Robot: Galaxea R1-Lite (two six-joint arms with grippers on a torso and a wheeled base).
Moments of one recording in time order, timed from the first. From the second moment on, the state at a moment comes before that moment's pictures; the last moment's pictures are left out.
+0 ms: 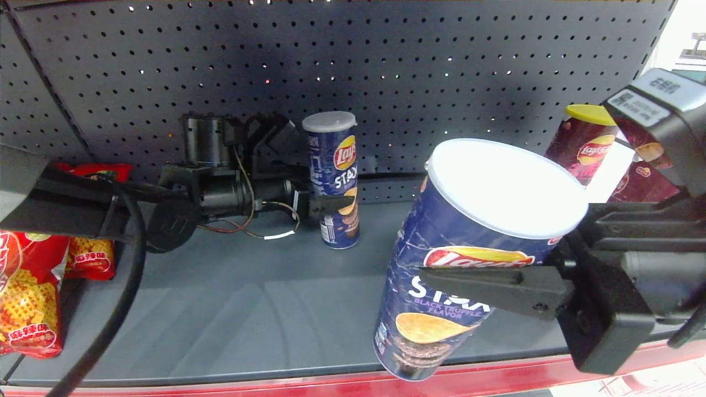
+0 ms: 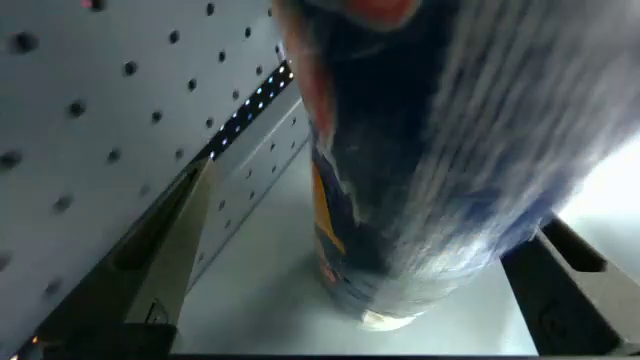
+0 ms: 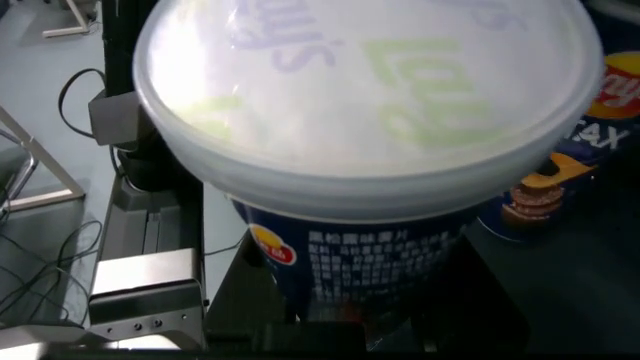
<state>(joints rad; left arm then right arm) -0.38 1.94 -1.17 -0.53 -0.60 0.17 0.82 1.37 -0.90 -0.30 0.49 -0.21</state>
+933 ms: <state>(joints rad) -0.44 1.88 -1.10 -0.54 -0.53 0.16 0.81 1.36 -0.90 -0.30 0.49 -0.21</state>
